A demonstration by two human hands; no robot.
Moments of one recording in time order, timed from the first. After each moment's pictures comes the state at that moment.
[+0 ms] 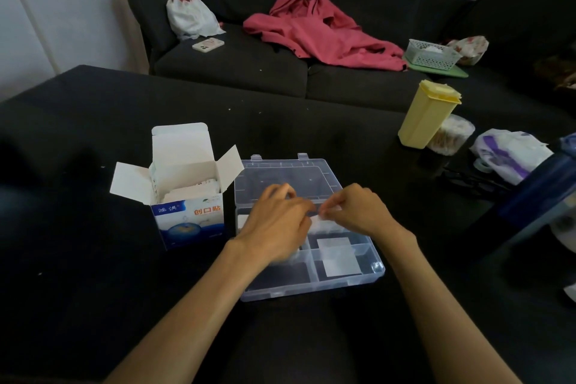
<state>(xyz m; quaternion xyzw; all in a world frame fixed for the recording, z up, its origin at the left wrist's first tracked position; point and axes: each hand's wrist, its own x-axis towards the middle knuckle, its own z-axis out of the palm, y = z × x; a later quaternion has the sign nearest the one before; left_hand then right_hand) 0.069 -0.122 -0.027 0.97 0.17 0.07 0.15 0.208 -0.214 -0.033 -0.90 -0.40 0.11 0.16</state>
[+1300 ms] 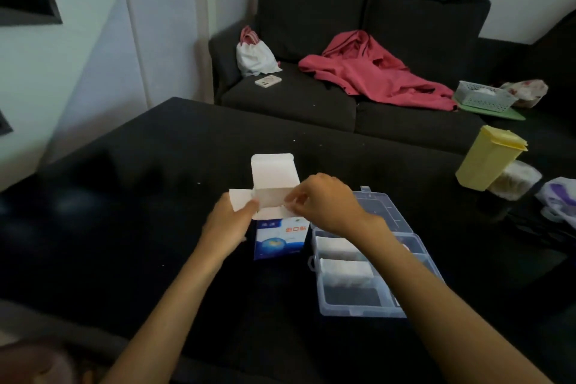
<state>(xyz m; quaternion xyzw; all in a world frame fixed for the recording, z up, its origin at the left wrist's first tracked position) -0.067 -0.027 0.005 0.66 0.49 0.22 0.52 0.080 -0.100 0.034 -0.78 -0.61 0.04 0.13</state>
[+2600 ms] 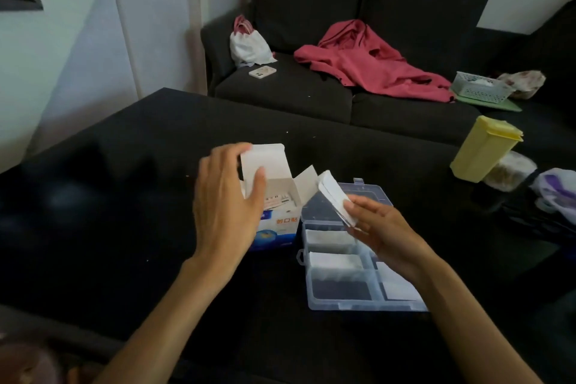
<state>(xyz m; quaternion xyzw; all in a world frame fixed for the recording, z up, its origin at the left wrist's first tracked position) -0.052 -0.057 0.018 0.78 0.40 0.44 0.19 0.116 -0.191 0.014 -0.67 -0.23 0.39 0.59</state>
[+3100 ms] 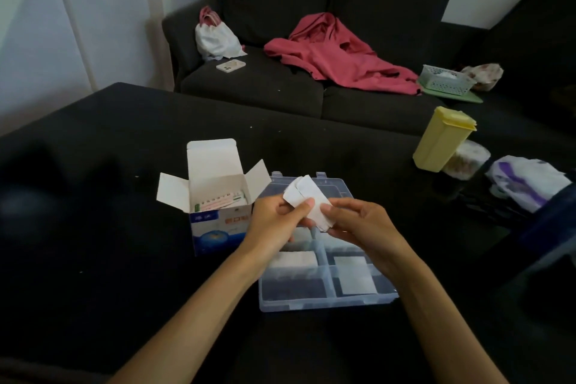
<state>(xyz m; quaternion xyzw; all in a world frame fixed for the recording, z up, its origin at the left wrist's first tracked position) 0.039 -0.114 -0.002 0.68 0.31 0.23 0.62 0.145 -0.215 0.007 -0.74 -0.24 0.30 0.56</state>
